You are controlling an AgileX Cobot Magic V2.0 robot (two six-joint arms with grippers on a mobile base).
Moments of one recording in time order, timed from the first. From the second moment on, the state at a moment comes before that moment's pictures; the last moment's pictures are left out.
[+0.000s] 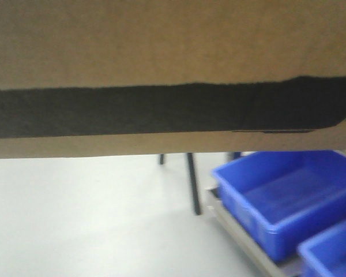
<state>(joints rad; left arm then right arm) -0.50 0.32 -1.00 0.09 1.04 -0.16 0.10 0.32 -0.96 0.34 0.94 -0.10</state>
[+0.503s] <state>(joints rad) -0.50 0.32 -1.00 0.09 1.04 -0.16 0.10 0.32 -0.96 0.34 0.94 -0.10</state>
